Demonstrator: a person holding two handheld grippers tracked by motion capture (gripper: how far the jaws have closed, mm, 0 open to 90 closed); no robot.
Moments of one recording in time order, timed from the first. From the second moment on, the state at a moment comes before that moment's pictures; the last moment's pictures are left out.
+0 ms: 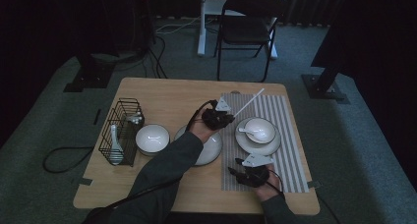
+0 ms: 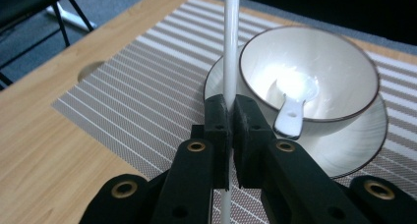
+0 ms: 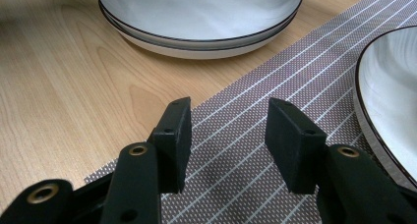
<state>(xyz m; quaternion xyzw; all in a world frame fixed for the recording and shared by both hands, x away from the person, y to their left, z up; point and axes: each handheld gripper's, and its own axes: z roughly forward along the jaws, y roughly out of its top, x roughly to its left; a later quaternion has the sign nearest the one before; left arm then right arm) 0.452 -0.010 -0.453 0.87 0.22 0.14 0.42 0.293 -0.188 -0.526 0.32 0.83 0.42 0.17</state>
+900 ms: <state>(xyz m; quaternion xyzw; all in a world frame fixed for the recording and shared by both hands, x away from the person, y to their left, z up) 0.462 -0.035 -0.479 0.89 0.23 0.12 0.38 0.293 -0.188 -0.527 0.32 0.83 0.42 0.17</state>
